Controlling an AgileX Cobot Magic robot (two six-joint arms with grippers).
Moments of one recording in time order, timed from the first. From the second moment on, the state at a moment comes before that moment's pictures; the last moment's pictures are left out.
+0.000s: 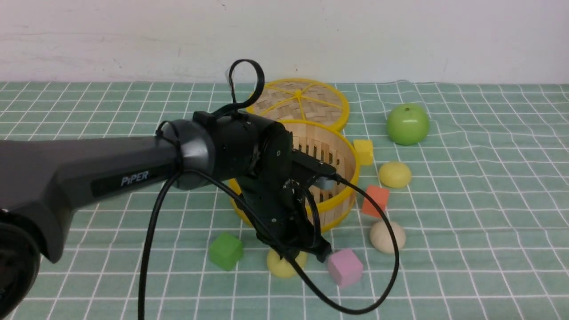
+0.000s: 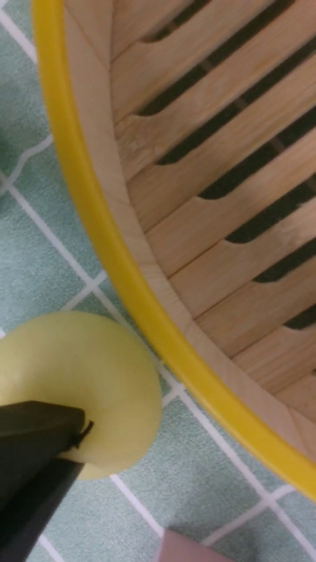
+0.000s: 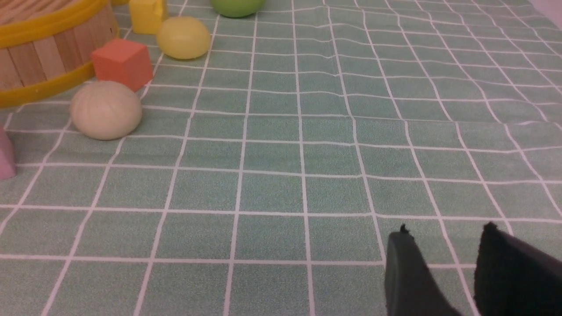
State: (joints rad) right arm -0.02 -0.01 0.02 -0.06 0.37 0.05; left arm -0.63 2.01 -1.49 -0.10 0.82 0.09
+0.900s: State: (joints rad) right arm -0.02 -0.01 0.02 -0.06 0.37 0.05; left arm -0.50 2.07 -1.67 -0.03 0.70 0.09
